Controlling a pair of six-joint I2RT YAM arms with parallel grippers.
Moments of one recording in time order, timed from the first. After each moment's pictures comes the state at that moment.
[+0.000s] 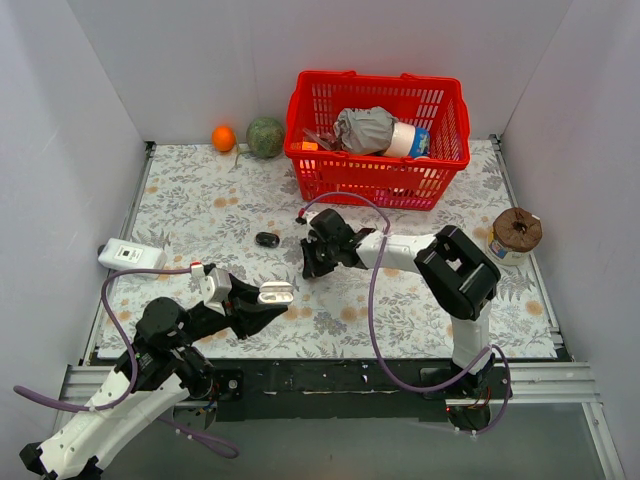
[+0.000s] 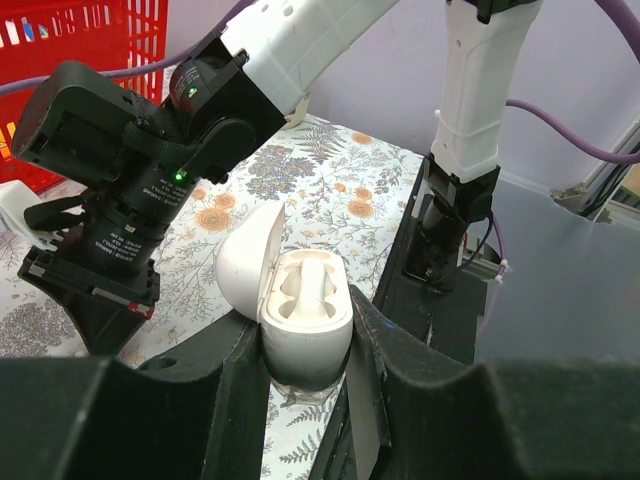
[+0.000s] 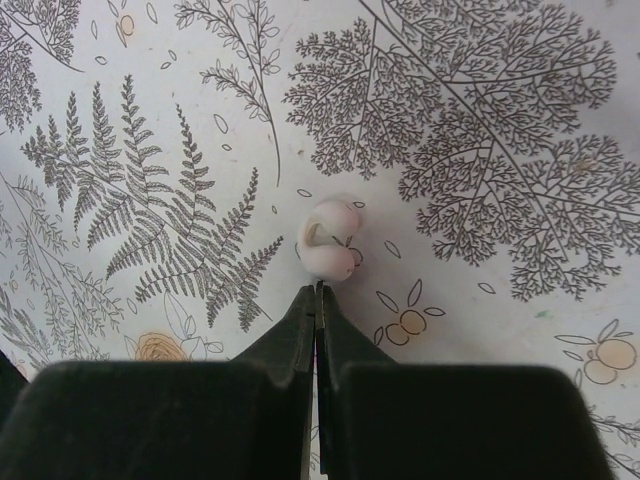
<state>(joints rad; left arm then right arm) -0.76 0.20 0.43 -0.11 0.41 -0.24 0.86 1.94 1.18 -0.10 -0.24 0.38</state>
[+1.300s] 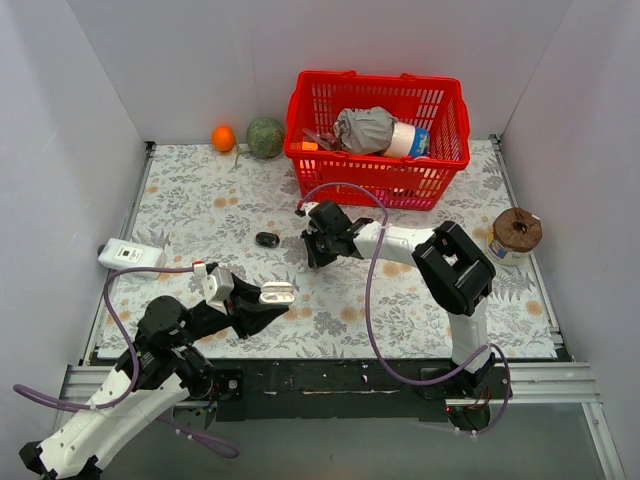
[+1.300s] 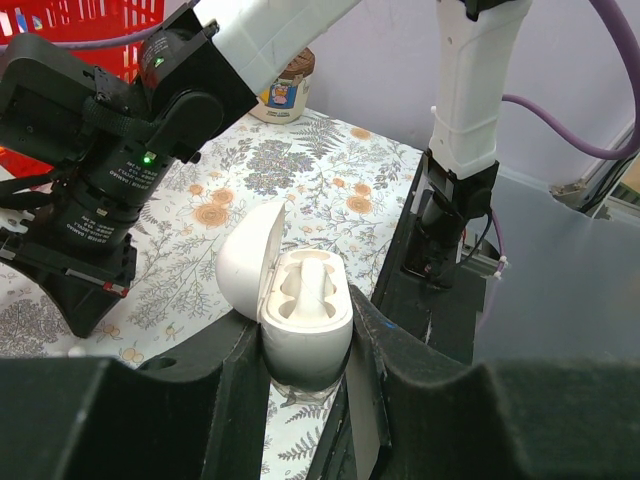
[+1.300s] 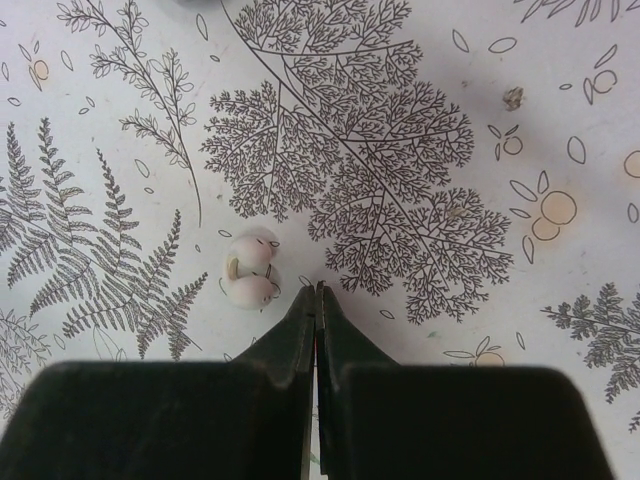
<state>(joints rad) -0.76 0.21 0.43 -0.11 0.42 -0.24 0.83 1.98 1.29 -0.22 -0.15 0.26</state>
